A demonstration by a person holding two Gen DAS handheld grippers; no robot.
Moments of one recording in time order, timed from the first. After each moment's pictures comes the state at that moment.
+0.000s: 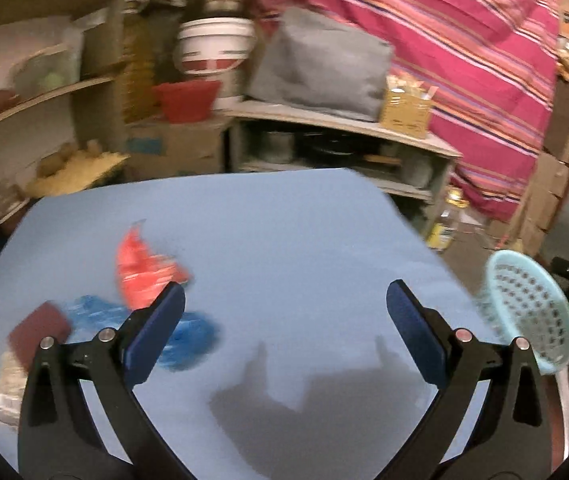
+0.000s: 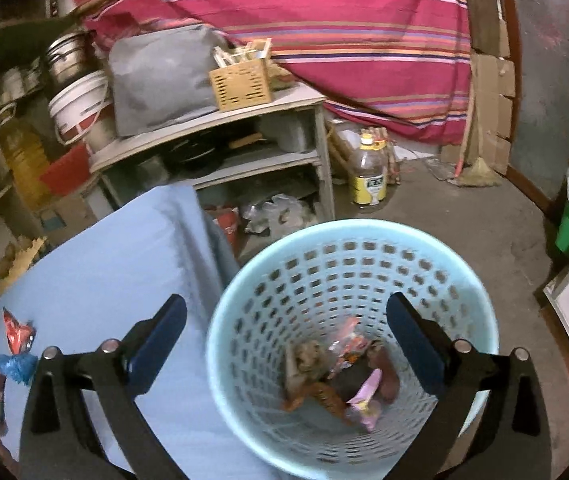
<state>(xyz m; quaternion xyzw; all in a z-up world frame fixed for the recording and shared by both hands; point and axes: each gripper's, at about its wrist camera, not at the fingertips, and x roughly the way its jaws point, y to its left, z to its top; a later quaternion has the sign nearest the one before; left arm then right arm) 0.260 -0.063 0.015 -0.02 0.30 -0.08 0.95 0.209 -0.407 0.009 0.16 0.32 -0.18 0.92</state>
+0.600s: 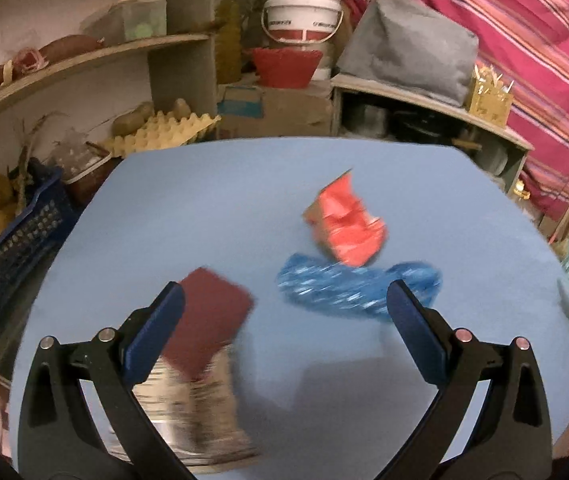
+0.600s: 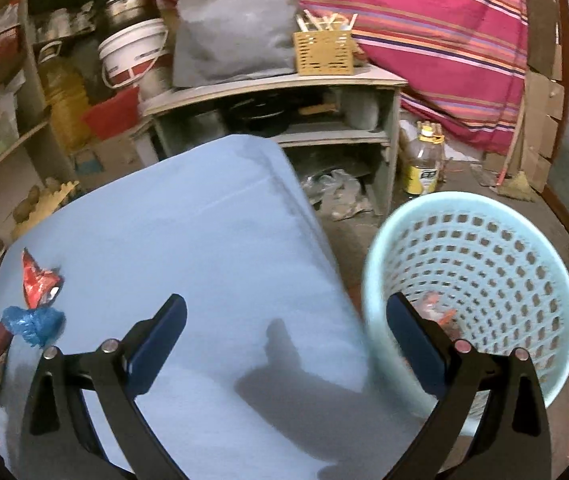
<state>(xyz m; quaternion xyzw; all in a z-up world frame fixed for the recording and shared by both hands) 0.264 0.095 -0.017 -0.02 0.35 0.00 0.94 0.248 -0.291 -0.010 0.12 0.36 -0.11 0.92</state>
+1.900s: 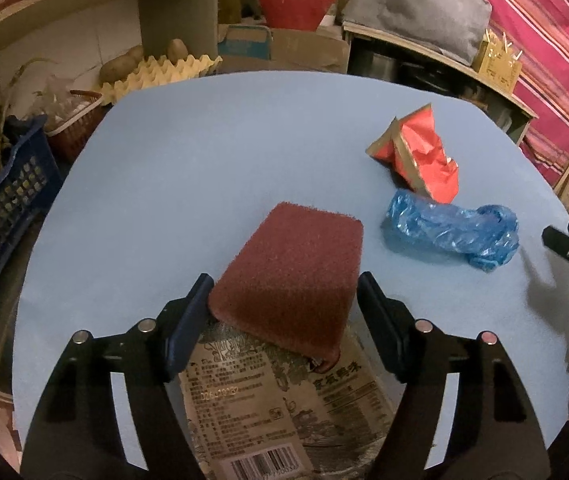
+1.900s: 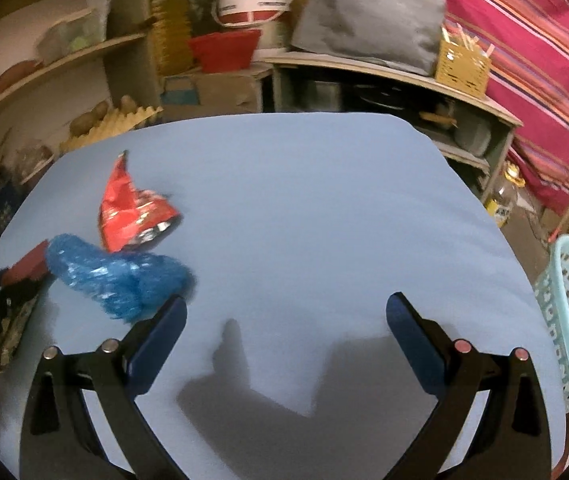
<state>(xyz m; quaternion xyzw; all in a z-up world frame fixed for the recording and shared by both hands) 0.287 0.165 -0.061 -0.03 0.42 -0.04 0.90 0.290 -0.103 -0.031 0.01 0.39 0.00 0.92</state>
